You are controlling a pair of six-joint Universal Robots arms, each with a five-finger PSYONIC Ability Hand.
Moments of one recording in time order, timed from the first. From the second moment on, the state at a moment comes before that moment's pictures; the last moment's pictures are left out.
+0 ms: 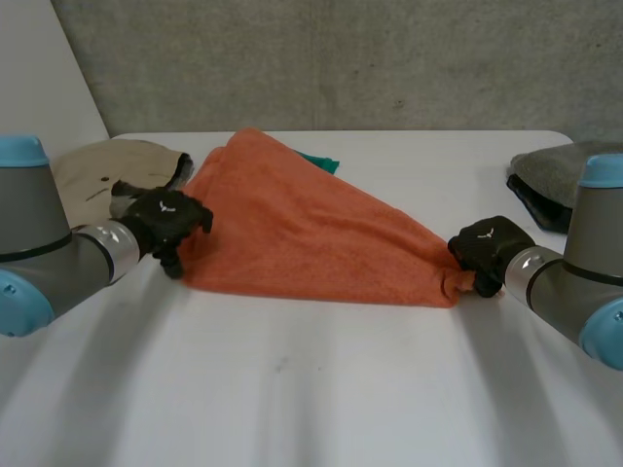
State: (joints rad) left arm 4.53 -2.13 -1.35 3.04 -1.22 3.81; right arm 1.83 -1.04 1.42 0.13 1.42 2.51; left_hand 0.50 0.50 0.50 0.49 0.32; right_hand 1.13 1.18 1.19 1.20 1.00
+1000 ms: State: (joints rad) left arm 4.51 -2.11 -1.30 3.09 -1.15 3.75; right arm 1.78 -1.14 1.49 0.16 1.45 2.51; left_hand 1.16 1.19 1.18 1.19 1.00; right_hand 1.13 1.18 1.19 1.20 1.00
